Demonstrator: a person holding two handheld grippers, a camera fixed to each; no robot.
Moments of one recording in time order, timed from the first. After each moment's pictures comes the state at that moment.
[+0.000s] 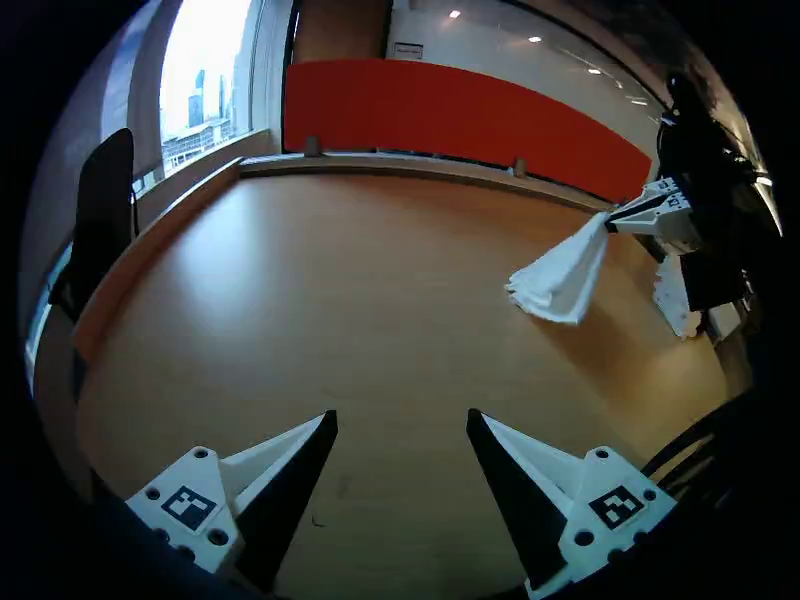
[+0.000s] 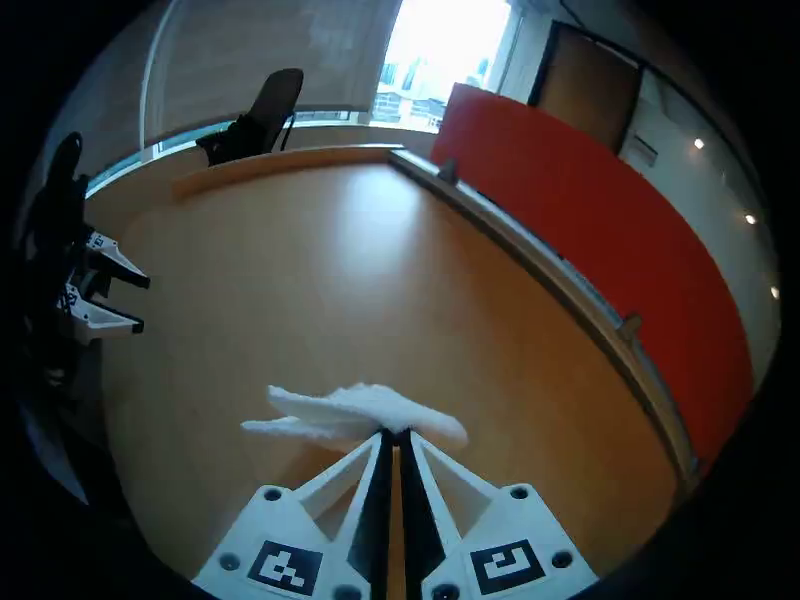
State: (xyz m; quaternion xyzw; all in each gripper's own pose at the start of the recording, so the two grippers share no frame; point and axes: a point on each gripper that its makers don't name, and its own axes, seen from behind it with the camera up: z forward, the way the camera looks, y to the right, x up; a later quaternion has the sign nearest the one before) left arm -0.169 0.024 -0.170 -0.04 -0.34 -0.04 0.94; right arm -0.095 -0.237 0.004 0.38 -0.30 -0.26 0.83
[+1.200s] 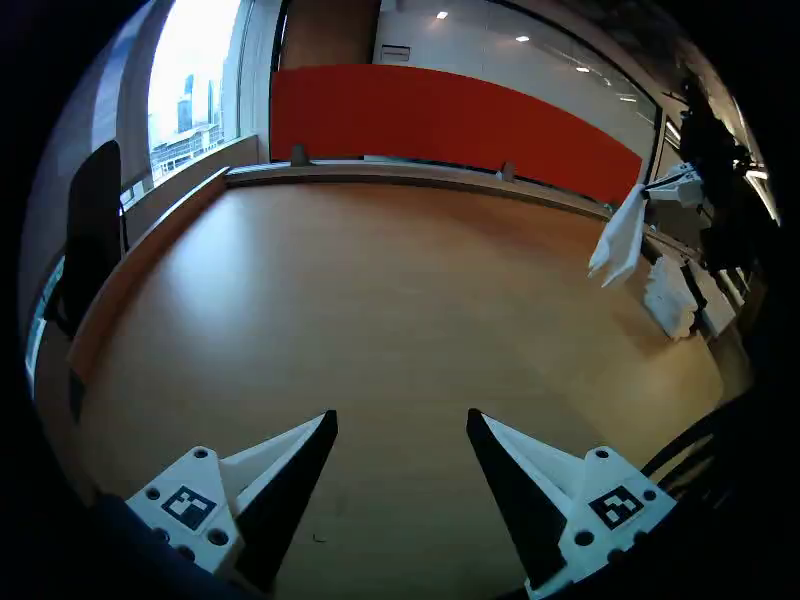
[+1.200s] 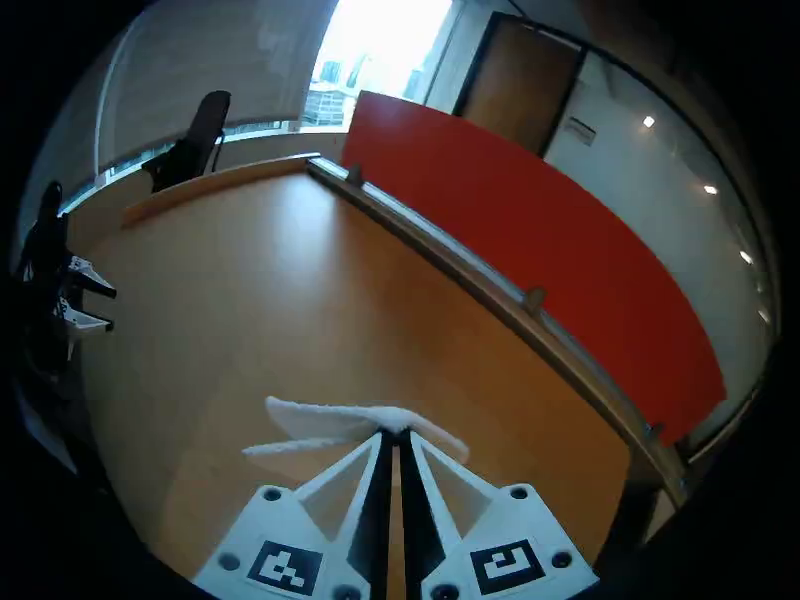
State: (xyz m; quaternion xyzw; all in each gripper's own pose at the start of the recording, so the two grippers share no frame) left arm -0.155 0.032 -0.157 -0.06 -0.34 -0.04 0.94; right arm -0.024 -0.096 0.048 0.29 -0.31 -0.25 0.87
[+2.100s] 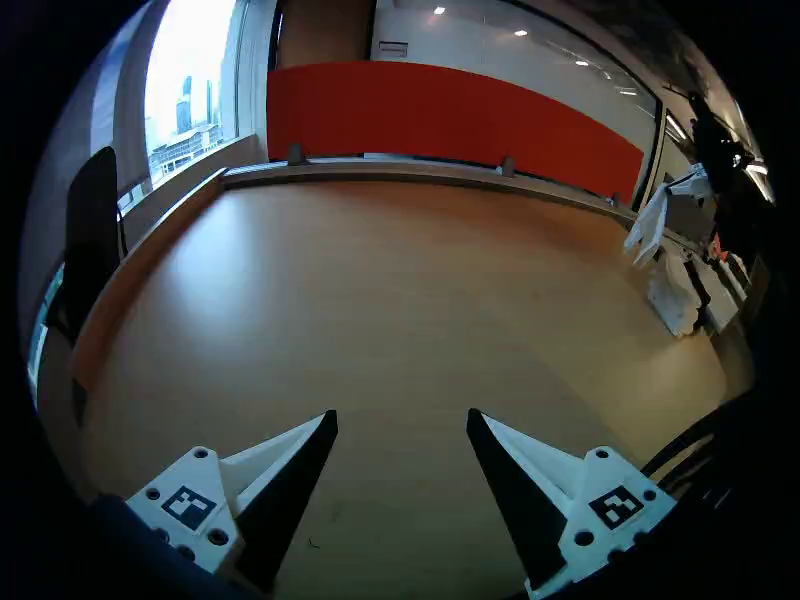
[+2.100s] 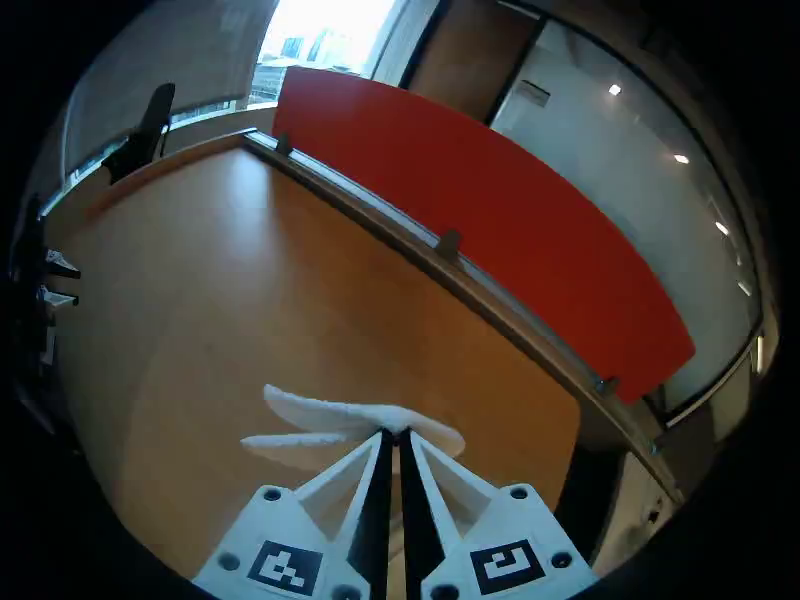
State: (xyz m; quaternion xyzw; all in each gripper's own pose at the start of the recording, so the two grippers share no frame) left arm -0.155 0.039 -0.148 -0.06 -0.35 -0.03 0.94; right arm -0.002 0.056 0.081 0.21 -0.35 -0.26 0.87
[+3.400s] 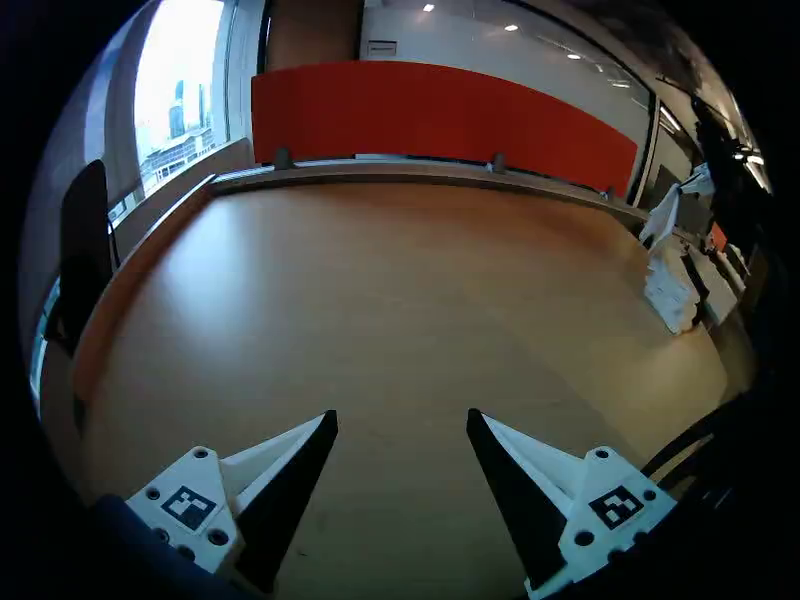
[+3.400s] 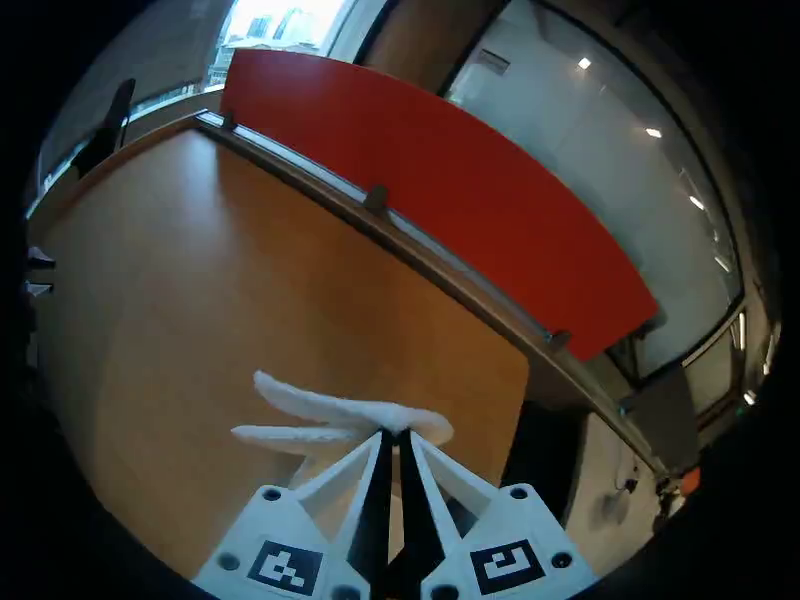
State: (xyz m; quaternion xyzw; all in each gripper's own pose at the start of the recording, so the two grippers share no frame) left arm -0.151 0.057 -0.134 -0.07 -0.35 -0.02 0.94; right arm 0.012 0.175 0.078 0.14 -0.39 -0.27 0.87
